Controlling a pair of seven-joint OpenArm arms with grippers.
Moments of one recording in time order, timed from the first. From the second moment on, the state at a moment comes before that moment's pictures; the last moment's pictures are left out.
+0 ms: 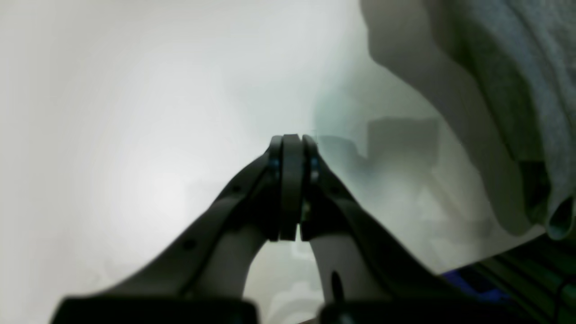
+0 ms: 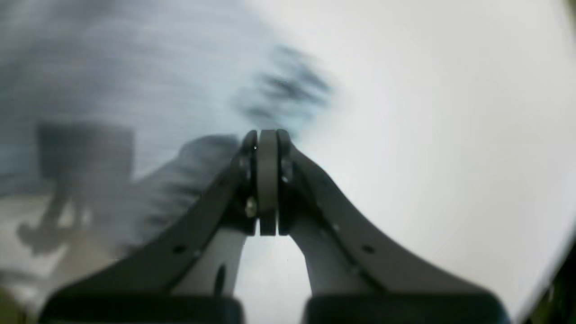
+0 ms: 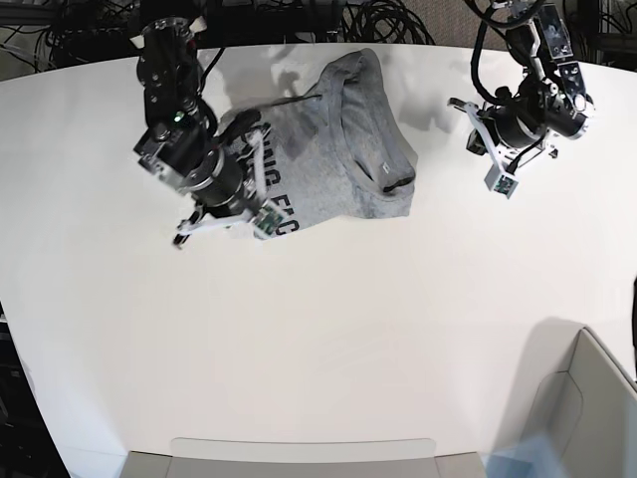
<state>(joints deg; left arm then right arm) 14.1 -8.5 -22.5 111.5 -25.5 -35.2 78.6 -1.1 3.6 -9.9 118.3 1.0 43.9 -74.1</state>
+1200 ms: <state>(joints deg) -6.9 -7.8 -1.4 88.3 -25.1 -35.2 78.6 -8.6 11.9 -21.8 107.2 1.0 44.0 -66.8</state>
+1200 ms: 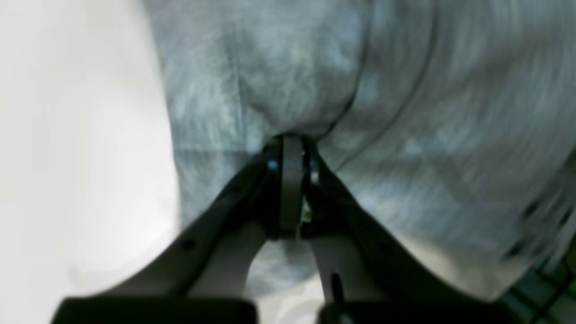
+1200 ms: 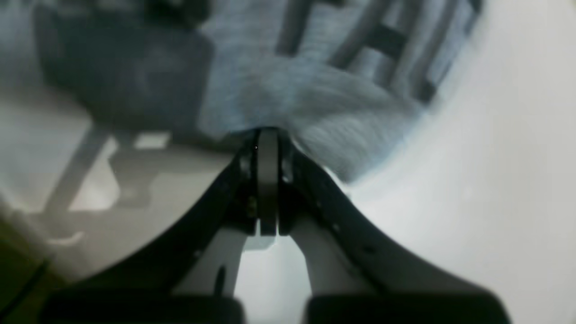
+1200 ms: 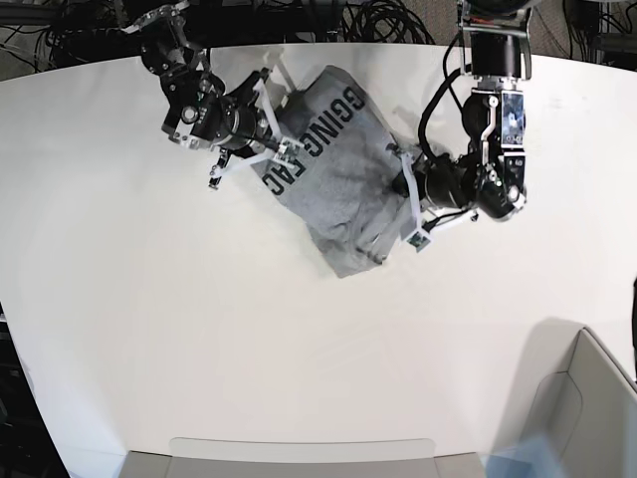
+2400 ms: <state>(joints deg) 14.1 0.4 1.8 91.1 -25.5 -24.1 29.7 -16.4 4.1 19.6 118.2 2.3 44.1 -66.2</state>
